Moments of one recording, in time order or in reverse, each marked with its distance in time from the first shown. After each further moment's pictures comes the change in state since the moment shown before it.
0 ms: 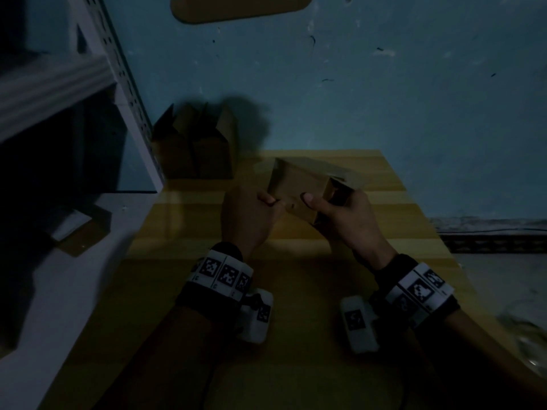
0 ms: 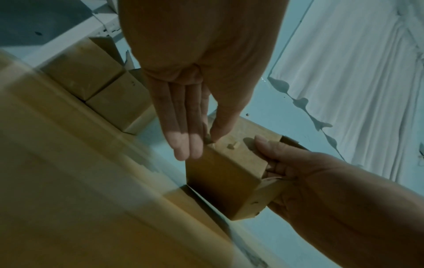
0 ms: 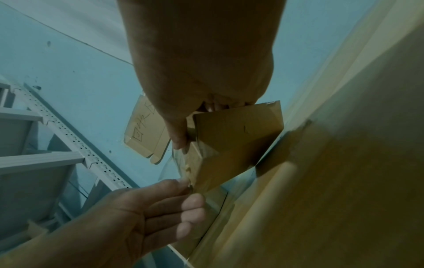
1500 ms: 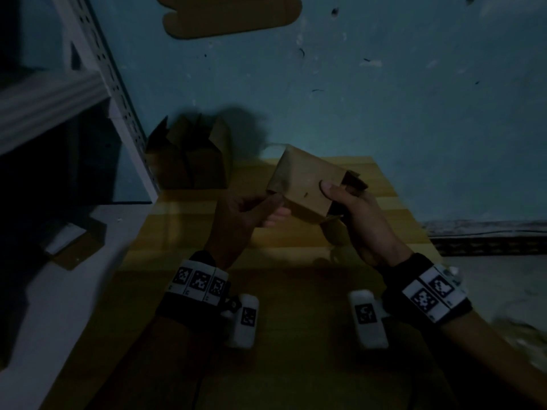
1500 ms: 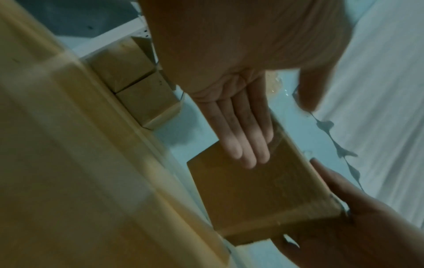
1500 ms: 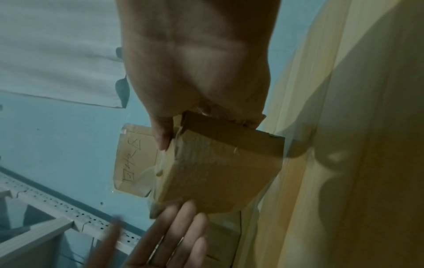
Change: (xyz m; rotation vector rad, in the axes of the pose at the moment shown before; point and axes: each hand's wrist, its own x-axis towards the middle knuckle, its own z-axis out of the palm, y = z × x) left_hand -0.003 0.004 -0.016 -0.544 -0.252 0.139; right_hand -0.003 -0.025 -0.024 0.393 -0.077 0.101
